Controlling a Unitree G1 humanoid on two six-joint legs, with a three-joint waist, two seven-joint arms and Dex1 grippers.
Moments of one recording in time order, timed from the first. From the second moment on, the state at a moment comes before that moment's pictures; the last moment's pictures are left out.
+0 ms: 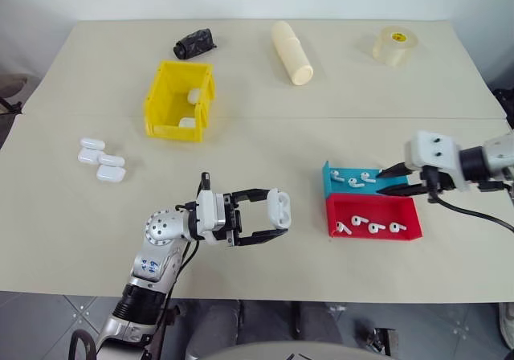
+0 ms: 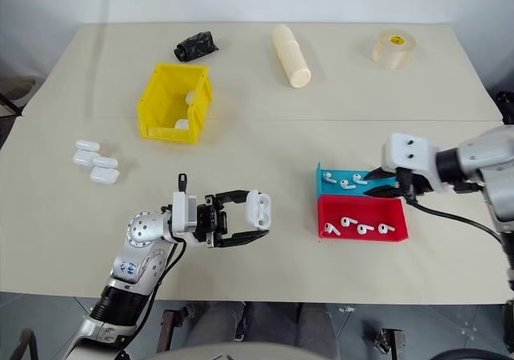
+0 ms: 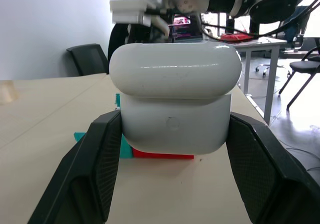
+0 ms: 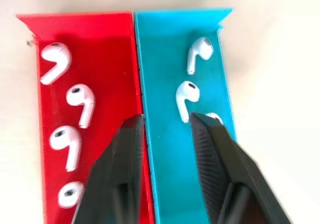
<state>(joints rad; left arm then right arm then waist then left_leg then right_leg) -0.22 0.31 -0.17 -0.07 -0.41 -0.18 -1.09 -0.43 -1.11 -0.05 0.01 0.22 0.26 1.45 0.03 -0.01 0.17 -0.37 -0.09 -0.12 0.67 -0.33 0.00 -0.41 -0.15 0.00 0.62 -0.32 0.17</state>
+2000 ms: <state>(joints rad) -0.20 0.30 -0.18 -0.11 -0.43 -0.10 -1.09 -0.15 -1.28 0.08 -0.33 0.06 0.50 1.23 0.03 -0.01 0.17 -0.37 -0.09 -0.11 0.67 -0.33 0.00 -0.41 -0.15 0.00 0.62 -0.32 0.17</state>
